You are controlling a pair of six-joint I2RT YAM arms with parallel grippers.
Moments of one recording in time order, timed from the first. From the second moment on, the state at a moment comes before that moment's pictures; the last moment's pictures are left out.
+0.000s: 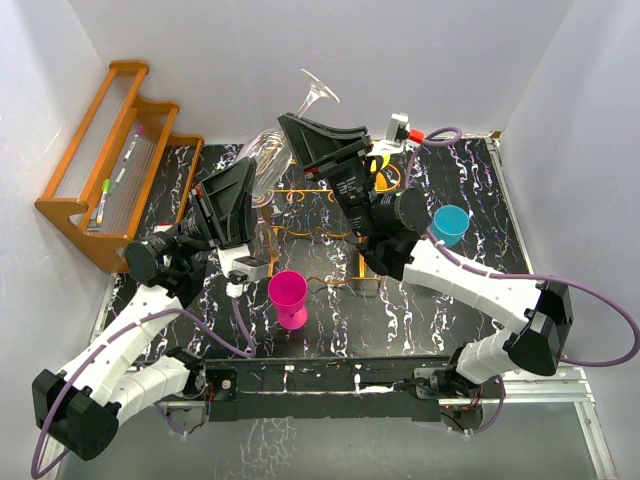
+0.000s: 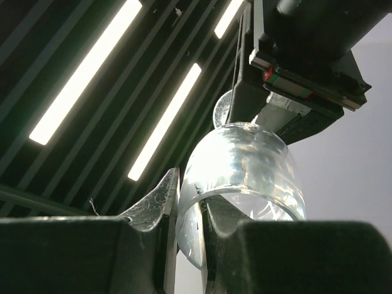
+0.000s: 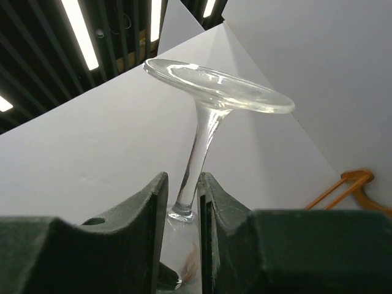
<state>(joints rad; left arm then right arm) -0.50 0.96 0.82 1.08 0.70 1.36 0.98 1.43 1.33 0.92 0.25 0.62</state>
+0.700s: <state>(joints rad) -0.50 0.94 0.82 0.91 0.66 1.47 0.95 1.43 1.55 0.59 0.23 0.49</state>
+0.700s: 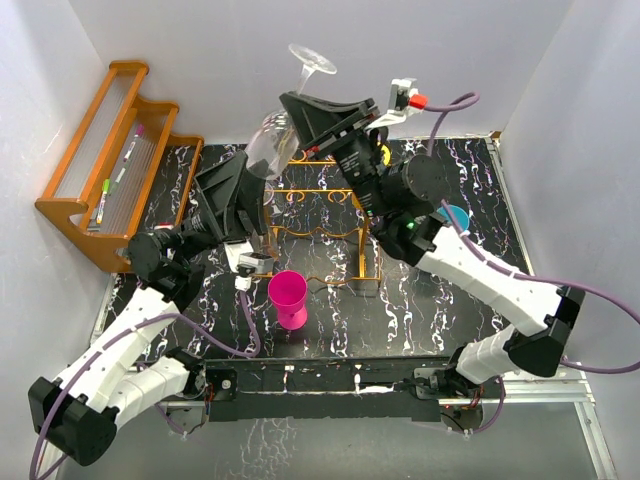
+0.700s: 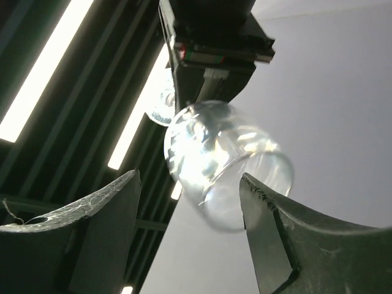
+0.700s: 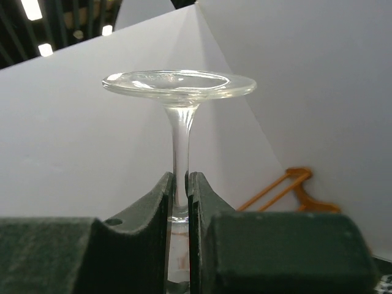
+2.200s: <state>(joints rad) -0.25 1.10 1.75 -0.91 -0.29 0.40 0.84 0.77 0.90 -0.19 0.32 0.18</state>
